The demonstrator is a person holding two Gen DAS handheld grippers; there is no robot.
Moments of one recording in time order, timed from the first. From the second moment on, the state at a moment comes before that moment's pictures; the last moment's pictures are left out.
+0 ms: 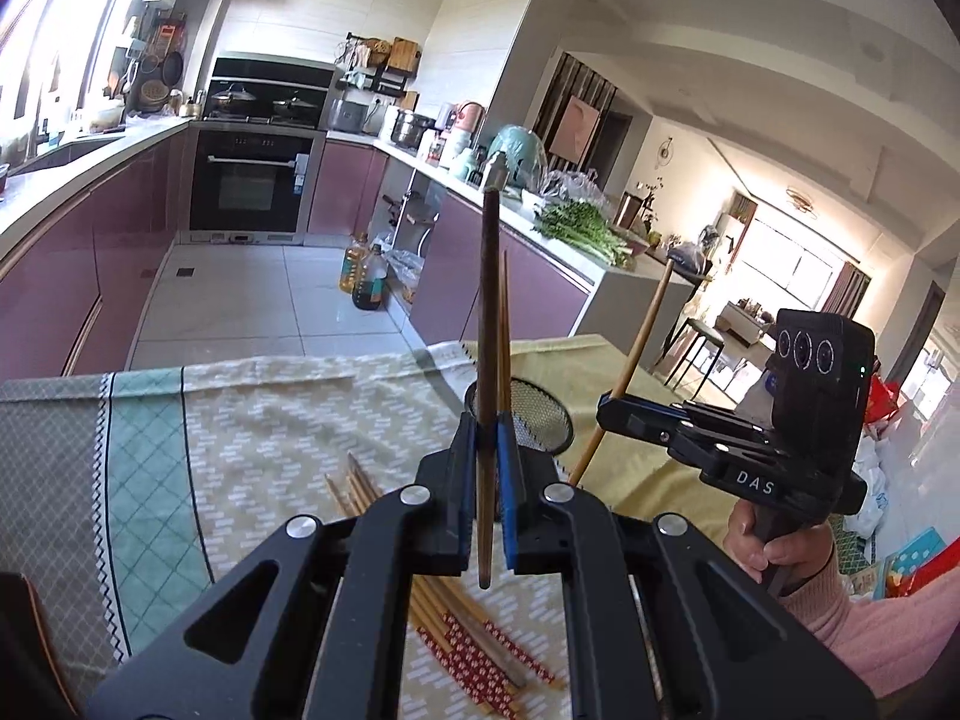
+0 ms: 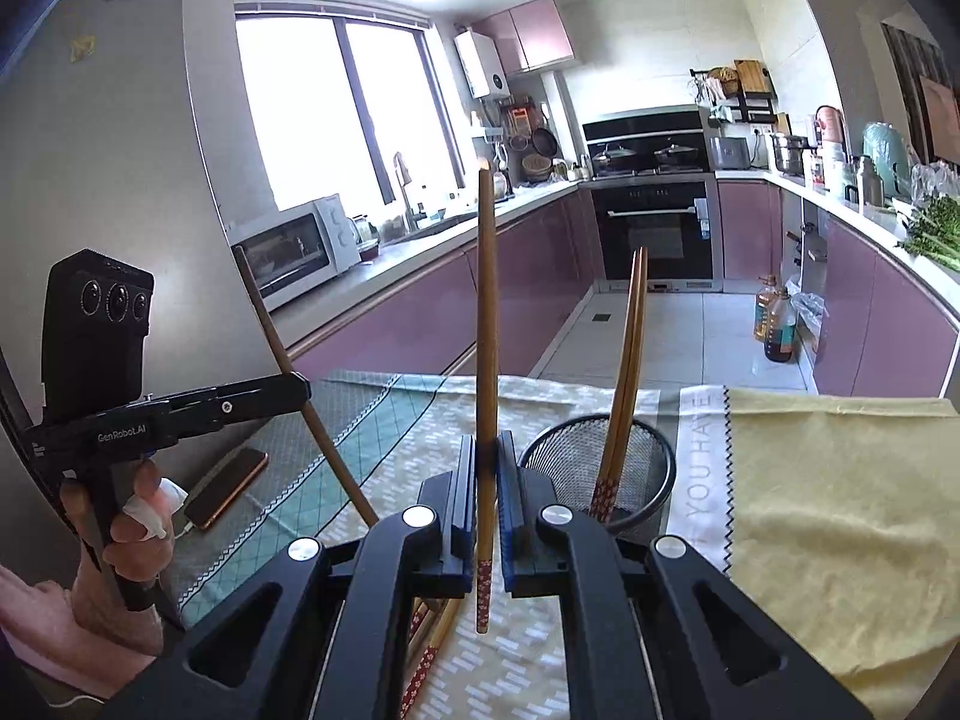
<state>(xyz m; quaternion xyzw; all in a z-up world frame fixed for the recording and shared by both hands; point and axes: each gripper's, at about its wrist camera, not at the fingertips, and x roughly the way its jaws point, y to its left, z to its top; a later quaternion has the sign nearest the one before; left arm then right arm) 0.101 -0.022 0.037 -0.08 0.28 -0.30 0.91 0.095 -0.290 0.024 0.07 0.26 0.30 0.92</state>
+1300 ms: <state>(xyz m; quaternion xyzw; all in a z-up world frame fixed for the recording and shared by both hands) 0.171 -0.103 0.059 0.01 0.29 -0.31 0.91 0.150 -0.303 0.041 0.04 0.27 0.24 0.93</state>
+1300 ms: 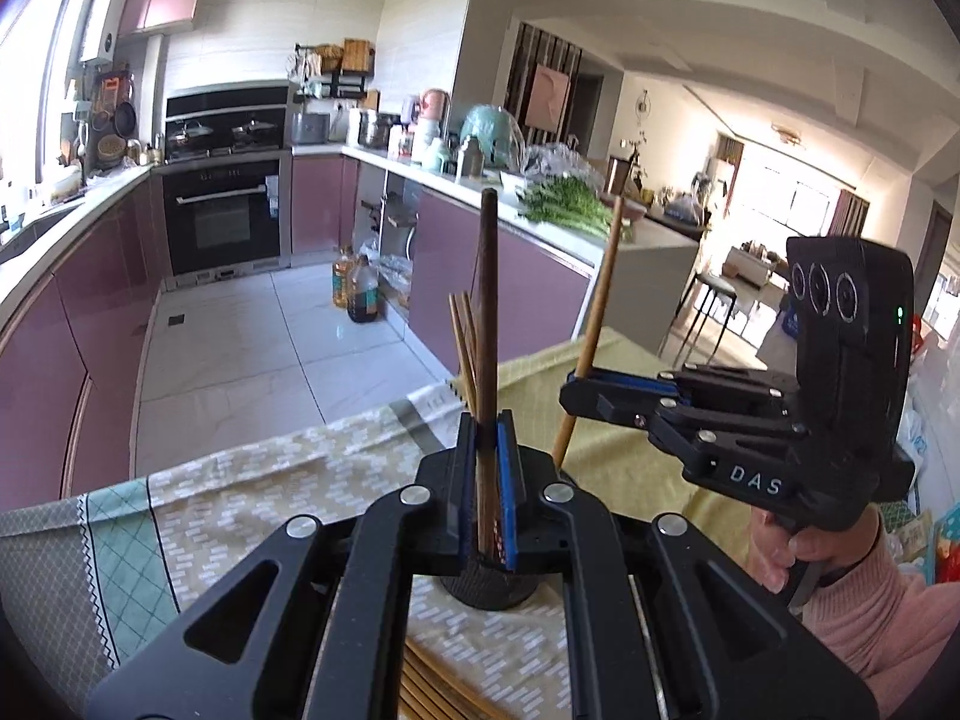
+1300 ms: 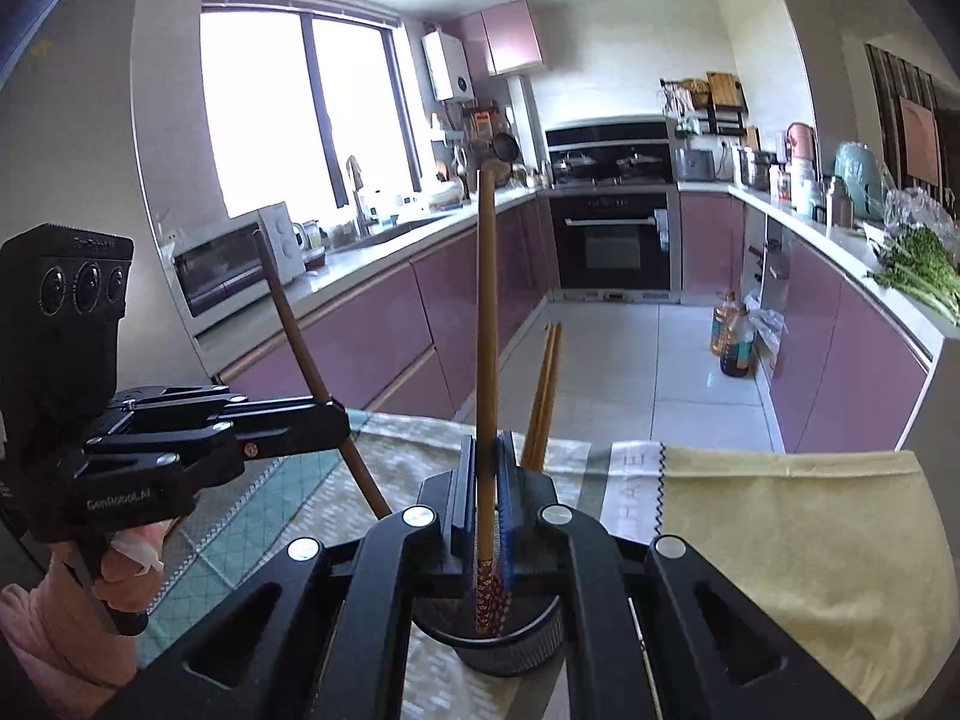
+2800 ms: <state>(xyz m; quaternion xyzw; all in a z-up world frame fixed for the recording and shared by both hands) 0.115 -0.002 -0.069 -0.02 0.37 -0.18 0.91 0.103 -0.240 -0.044 -0.01 0.35 0.33 0.88</state>
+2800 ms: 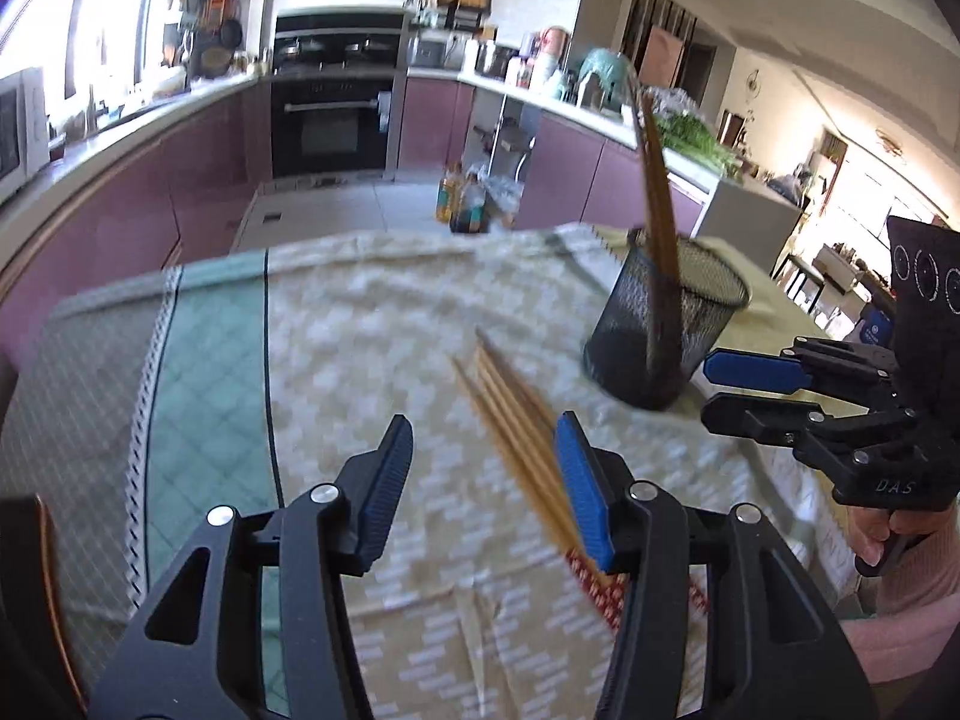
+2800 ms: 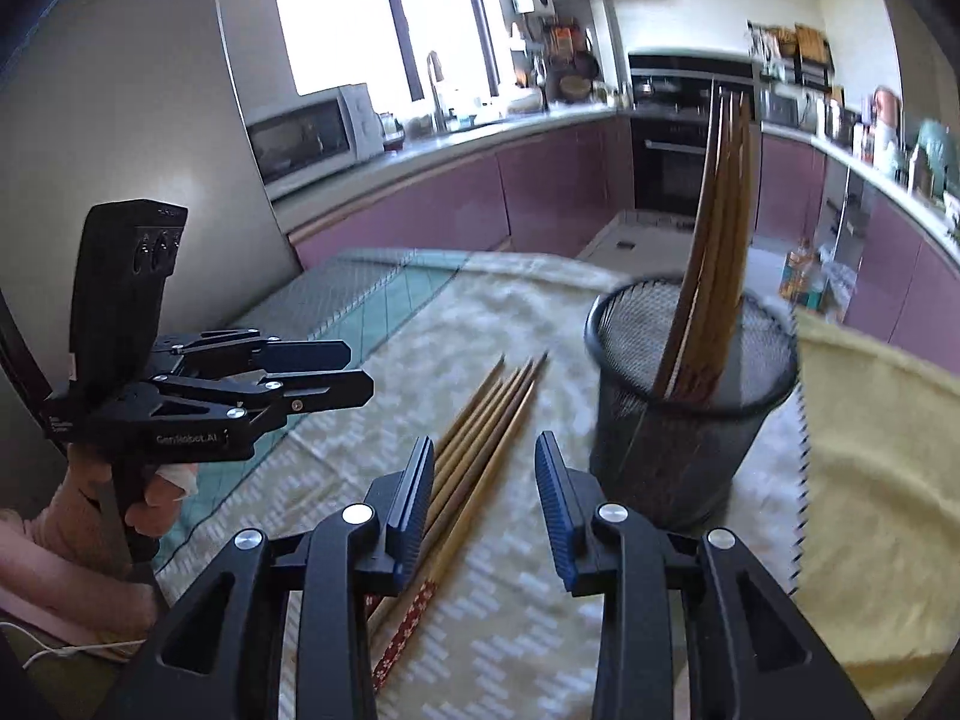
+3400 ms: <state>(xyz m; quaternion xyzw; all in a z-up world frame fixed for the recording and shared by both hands) 0.121 -0.031 -0.107 -0.02 0.44 -0.19 0.88 0.099 -0.227 -0.087 -0.01 0.42 0.30 0.86</state>
